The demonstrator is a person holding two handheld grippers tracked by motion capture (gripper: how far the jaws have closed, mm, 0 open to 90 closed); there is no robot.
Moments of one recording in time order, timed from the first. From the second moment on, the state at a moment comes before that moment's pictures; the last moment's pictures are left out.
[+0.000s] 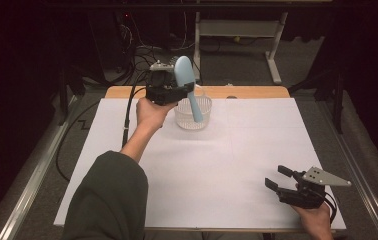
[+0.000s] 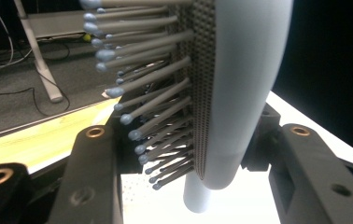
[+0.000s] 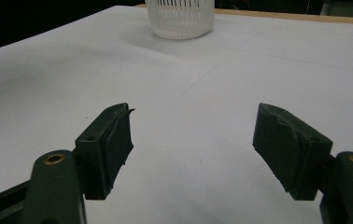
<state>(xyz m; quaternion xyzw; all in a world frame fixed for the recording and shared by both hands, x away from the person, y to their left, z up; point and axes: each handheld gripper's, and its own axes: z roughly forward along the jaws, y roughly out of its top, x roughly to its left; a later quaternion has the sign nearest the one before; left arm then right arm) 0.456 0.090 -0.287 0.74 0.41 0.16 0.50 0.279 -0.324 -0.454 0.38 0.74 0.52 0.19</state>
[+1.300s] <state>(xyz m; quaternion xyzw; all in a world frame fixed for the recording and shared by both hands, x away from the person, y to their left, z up) 0.492 0.074 -0.300 0.73 0.45 0.19 0.48 0.279 -0.324 -0.453 0.37 0.74 0.52 0.19</state>
